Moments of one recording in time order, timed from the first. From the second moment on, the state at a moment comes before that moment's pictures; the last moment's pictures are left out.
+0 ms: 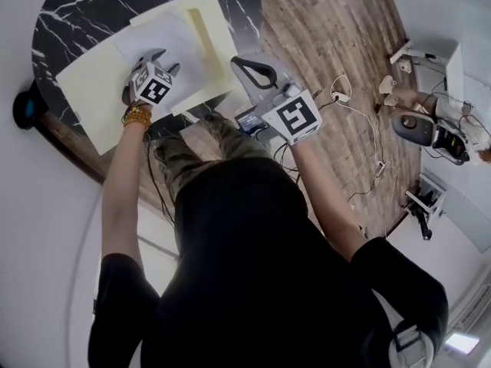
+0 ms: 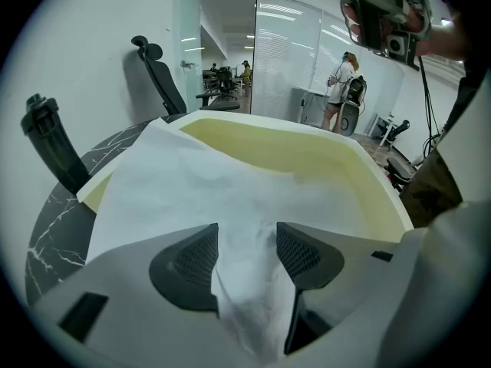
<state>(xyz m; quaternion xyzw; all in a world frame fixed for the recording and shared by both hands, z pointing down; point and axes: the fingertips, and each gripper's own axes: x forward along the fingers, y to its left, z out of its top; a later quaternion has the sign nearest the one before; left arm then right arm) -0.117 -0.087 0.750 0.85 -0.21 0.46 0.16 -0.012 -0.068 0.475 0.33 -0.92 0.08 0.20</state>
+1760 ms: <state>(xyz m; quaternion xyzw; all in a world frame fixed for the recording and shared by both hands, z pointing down) -0.063 -0.081 0.755 0.84 -0.14 0.52 0.10 0.029 -0.045 0.473 0.37 -0.91 0.09 0.18</state>
